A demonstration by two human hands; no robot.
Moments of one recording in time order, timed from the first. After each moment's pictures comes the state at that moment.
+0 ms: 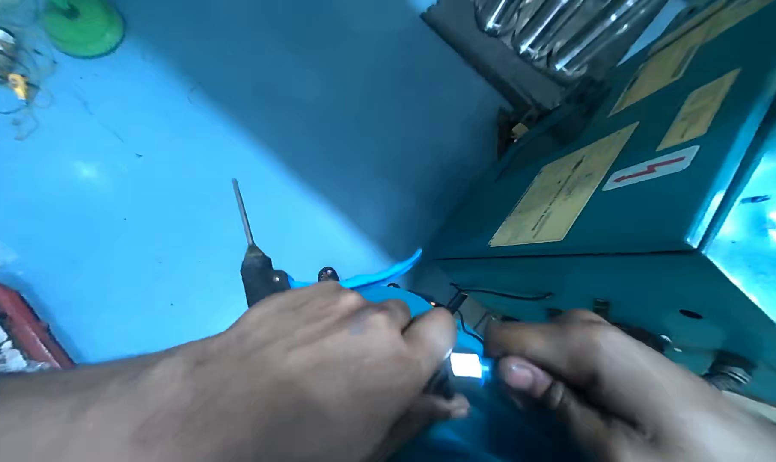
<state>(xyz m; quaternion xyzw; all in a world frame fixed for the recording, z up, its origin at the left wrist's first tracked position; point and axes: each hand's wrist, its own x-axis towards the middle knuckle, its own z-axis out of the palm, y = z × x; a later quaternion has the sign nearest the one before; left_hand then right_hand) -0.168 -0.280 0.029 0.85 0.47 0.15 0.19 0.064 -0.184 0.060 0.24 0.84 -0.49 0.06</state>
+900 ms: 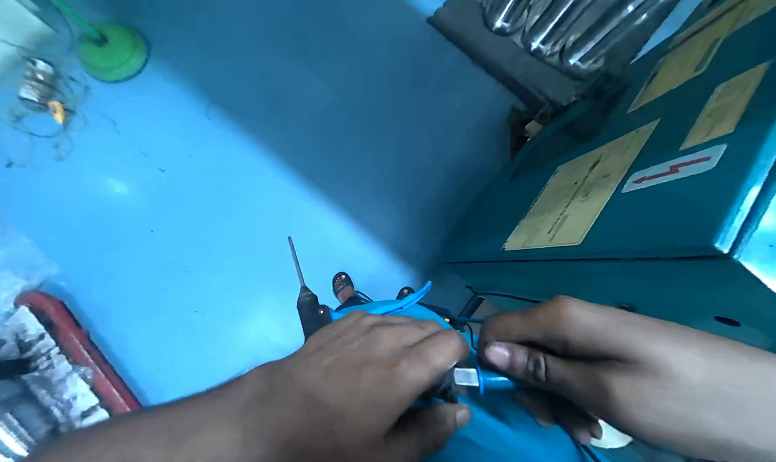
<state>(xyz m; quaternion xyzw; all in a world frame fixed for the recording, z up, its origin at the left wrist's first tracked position) -0.157 -0.285 -0.007 0.79 0.43 0.25 0.36 0.052 -0.146 0.058 0.27 0.68 -0.62 0.27</state>
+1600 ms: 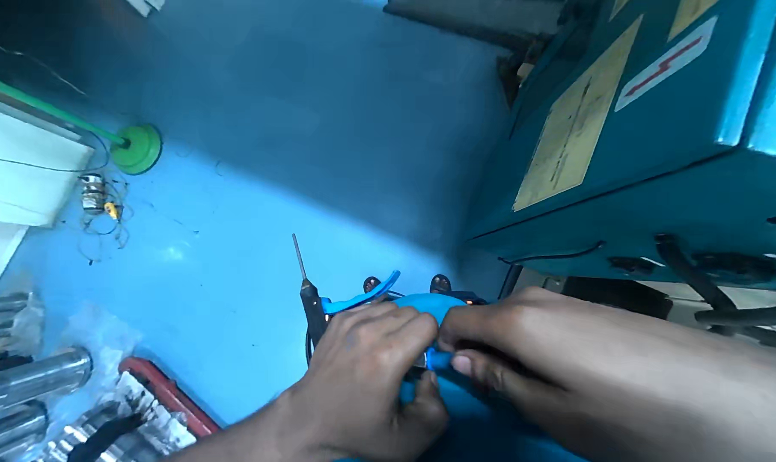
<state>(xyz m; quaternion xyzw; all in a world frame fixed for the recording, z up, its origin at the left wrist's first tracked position) -0.129 -0.285 -0.020 0.80 0.48 0.25 0.26 0.073 -0.182 0.051 0.26 0.81 -0.51 0.14</state>
